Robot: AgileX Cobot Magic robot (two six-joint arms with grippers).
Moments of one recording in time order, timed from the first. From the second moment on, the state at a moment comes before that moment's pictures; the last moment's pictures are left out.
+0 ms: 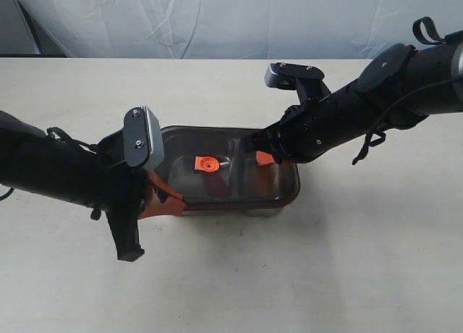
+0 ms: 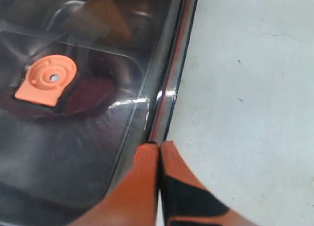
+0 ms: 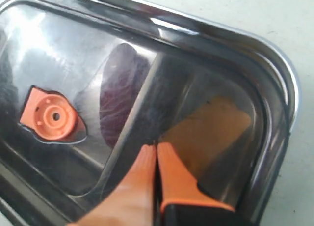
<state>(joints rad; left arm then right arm) -0.39 1.63 -0.66 -1.37 0.58 2.10 0.56 1.81 -0.97 0.93 0.45 -0.77</state>
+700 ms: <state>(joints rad) -0.39 1.62 -0.65 -1.35 0.58 2.10 0.56 1.74 -0.96 0.73 0.46 -0.65</state>
